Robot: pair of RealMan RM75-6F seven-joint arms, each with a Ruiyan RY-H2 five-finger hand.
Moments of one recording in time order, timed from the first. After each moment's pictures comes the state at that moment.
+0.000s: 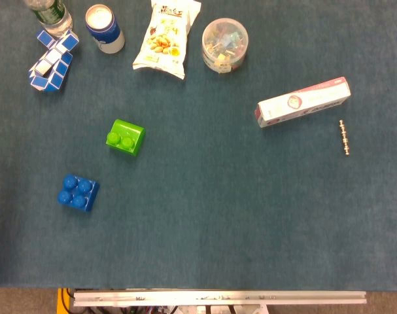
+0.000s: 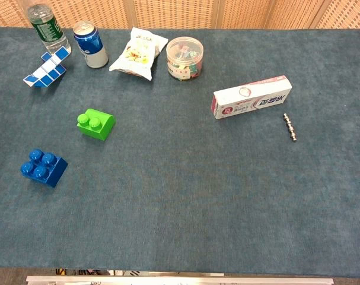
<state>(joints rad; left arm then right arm) -0.02 -1.05 -0.02 -1.80 1.50 1.54 0.11 0.11 -1.02 0.04 -1.57 -1.60 1.48 0.16</state>
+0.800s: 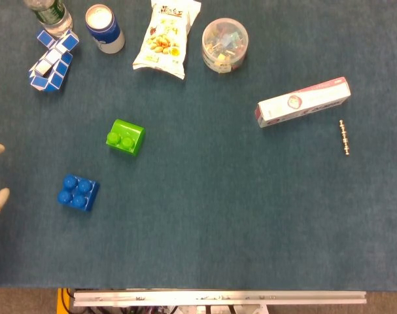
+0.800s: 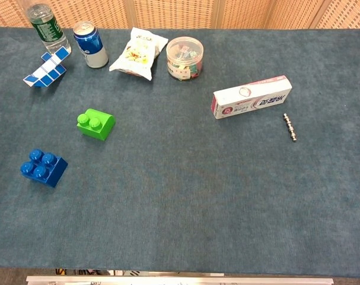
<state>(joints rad) -0.06 -1.00 0.02 -1.77 1.57 1.44 0.04 0.13 -1.00 0.05 -1.60 -1.62 1.50 0.12</state>
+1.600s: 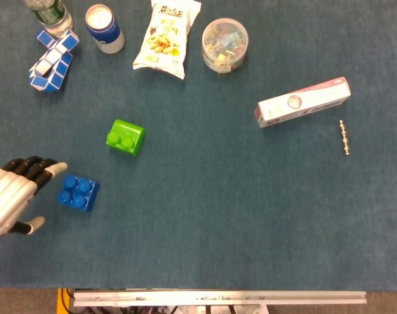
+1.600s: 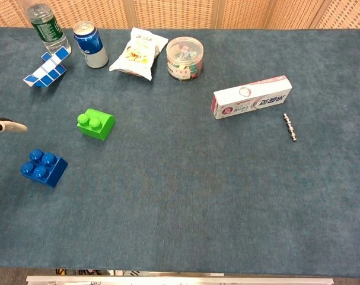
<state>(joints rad) -0.28 -0.92 0.12 -1.76 1.71 1.06 0.07 0.12 -0.99 0.05 -1.61 -1.62 1.52 0.12</state>
